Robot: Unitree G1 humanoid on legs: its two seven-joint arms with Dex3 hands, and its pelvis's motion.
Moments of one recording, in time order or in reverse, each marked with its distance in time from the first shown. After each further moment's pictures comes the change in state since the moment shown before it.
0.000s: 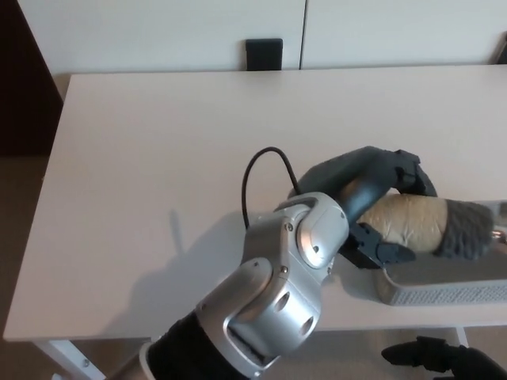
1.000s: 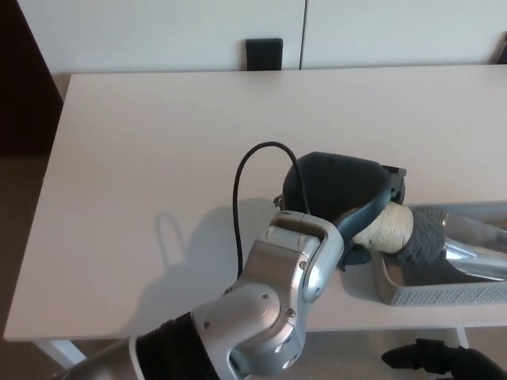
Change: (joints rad) left_arm -0.053 0.126 -0.246 0.061 0.272 -0.099 0.088; right_arm -0.004 -0.014 0.017 -0.015 -0.026 0.019 0.001
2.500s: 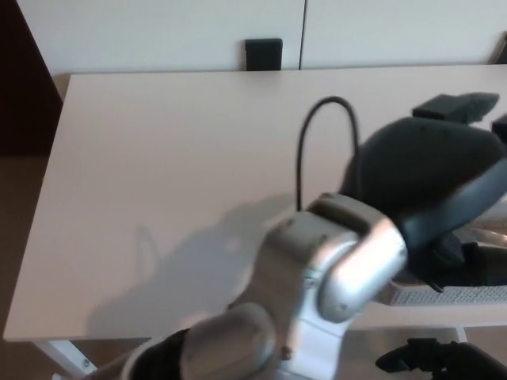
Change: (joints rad) left_arm 0.029 -0.085 0.139 -0.535 0.012 0.020 -0.307; right_arm -0.028 -0.056 0.048 -0.020 -0.011 -0.016 0.038
